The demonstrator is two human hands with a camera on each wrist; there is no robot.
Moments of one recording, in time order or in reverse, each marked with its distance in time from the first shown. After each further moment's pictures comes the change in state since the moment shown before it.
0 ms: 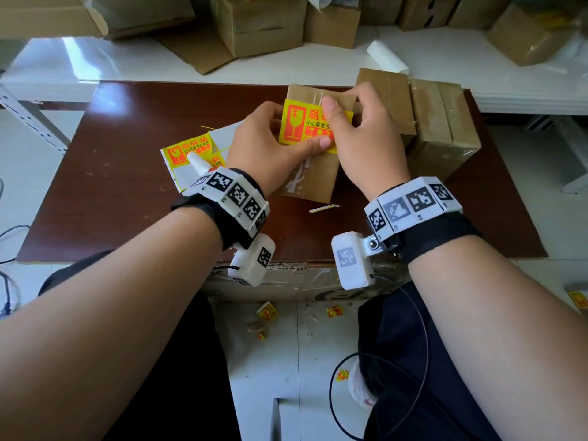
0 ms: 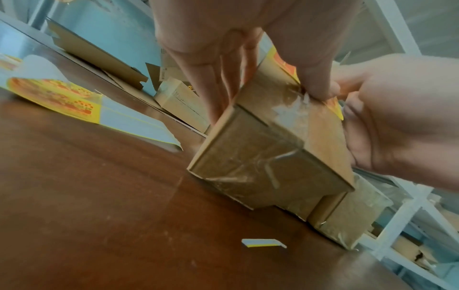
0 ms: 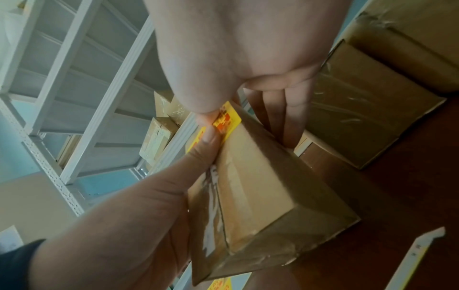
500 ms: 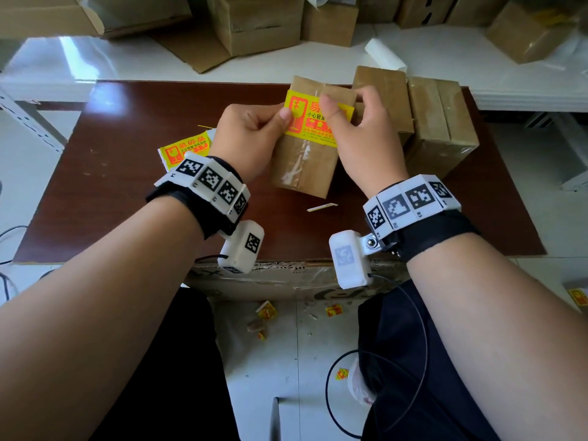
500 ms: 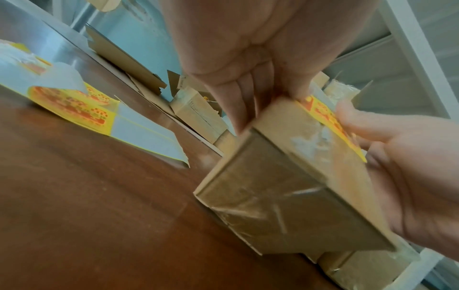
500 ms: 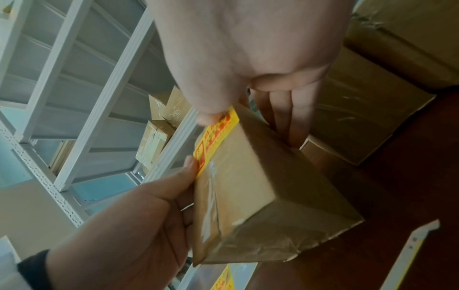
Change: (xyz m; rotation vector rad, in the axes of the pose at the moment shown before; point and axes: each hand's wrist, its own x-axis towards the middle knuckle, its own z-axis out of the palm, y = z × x) left_hand 0.016 -0.017 -0.012 -0.201 -0.087 0.064; right_hand 0.003 0.004 0.001 0.091 -0.006 0.065
